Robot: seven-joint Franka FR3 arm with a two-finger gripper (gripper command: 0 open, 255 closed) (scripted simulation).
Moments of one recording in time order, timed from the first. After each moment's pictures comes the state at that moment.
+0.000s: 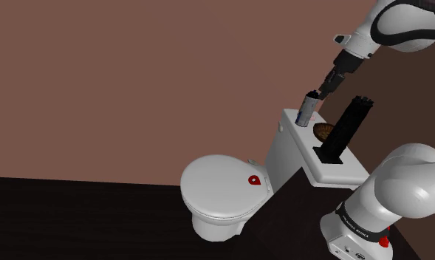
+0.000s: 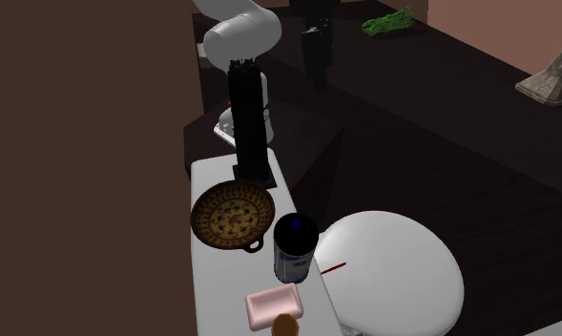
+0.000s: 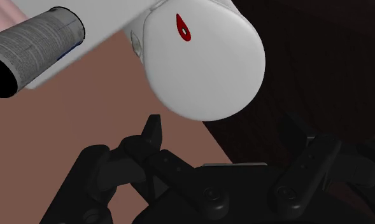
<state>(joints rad) -0.05 -0.83 -0.43 -2.52 -0.14 1.89 -0.69</state>
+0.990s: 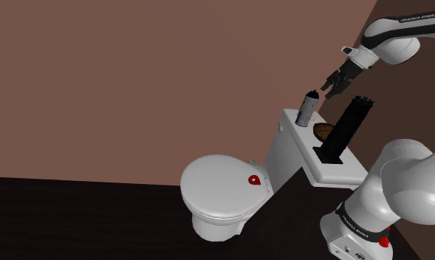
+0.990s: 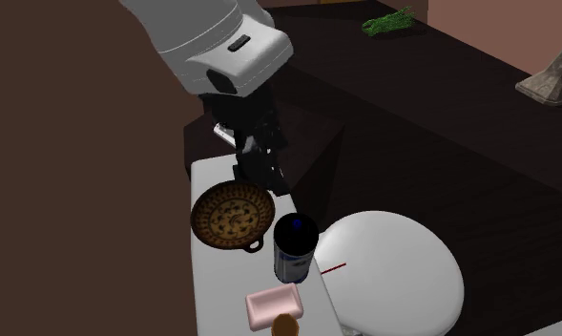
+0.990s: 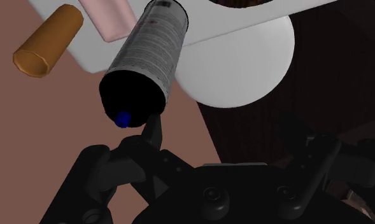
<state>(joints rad) 0.23 -0.46 -1.08 -2.23 0.00 2.05 -1.39</state>
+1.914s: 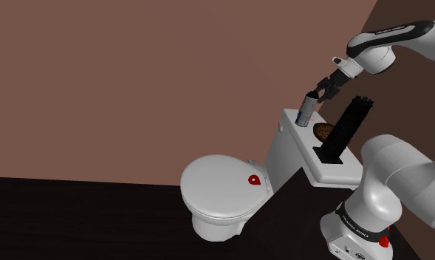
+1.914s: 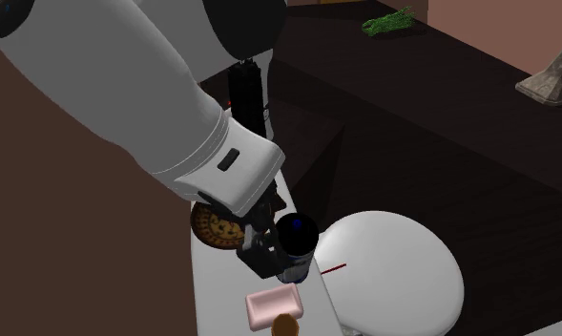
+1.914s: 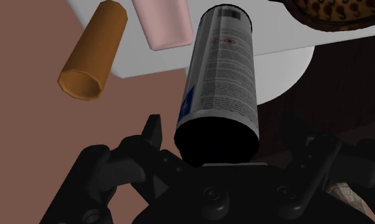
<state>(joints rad) 0.90 -0.40 -1.78 -2.04 0.09 2.12 -1.63</state>
